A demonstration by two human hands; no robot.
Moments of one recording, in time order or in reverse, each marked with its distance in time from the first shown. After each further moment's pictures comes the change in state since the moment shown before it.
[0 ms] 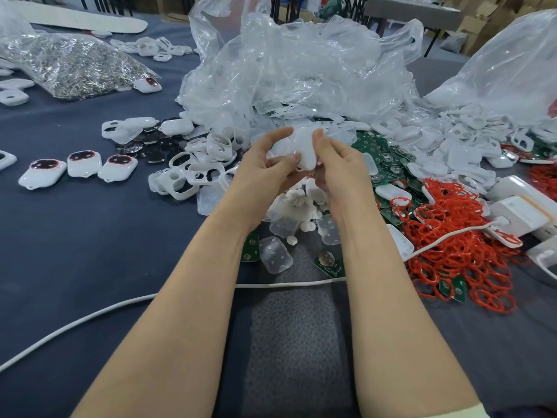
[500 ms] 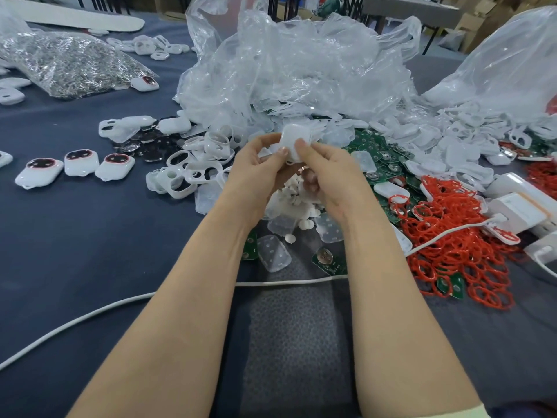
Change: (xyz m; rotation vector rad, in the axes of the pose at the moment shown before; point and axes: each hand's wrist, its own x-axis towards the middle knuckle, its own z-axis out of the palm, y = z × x) left_hand 0.003 0.001 0.003 -0.104 0.122 -0.042; right_hand 0.007 0.009 -0.006 -0.163 -0.160 0.061
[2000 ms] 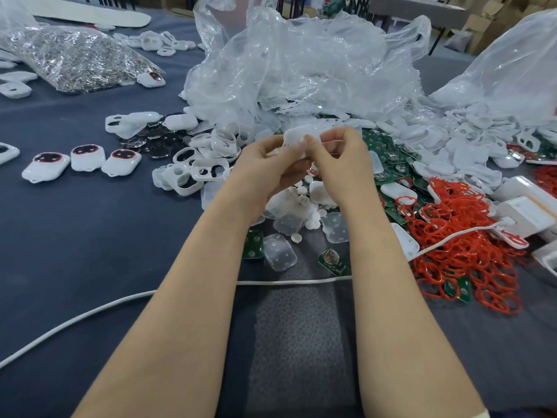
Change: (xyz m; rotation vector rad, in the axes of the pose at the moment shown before) left_hand -0.002 0.010 -0.005 0.104 -0.078 -0.052; right_hand -0.005 -0.009 0.004 -0.287 0.239 -0.195
